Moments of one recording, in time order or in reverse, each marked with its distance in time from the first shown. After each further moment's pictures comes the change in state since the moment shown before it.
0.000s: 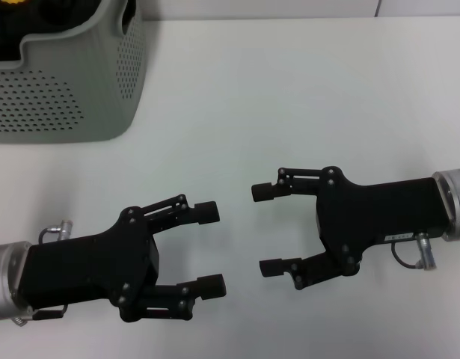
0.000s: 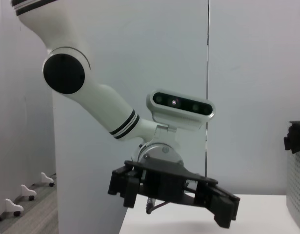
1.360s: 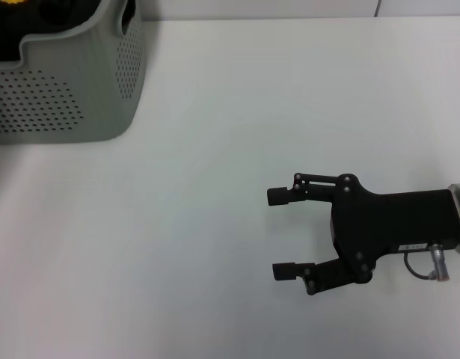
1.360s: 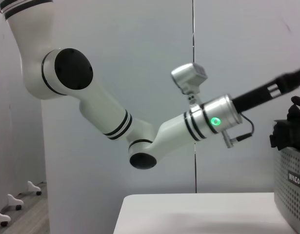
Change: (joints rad) left arm -0.070 -0.101 -0.859 0.090 -0.177 -0.386 0.202; right arm -0.054 -0.002 0.014 0.001 0.010 0.009 -0.013
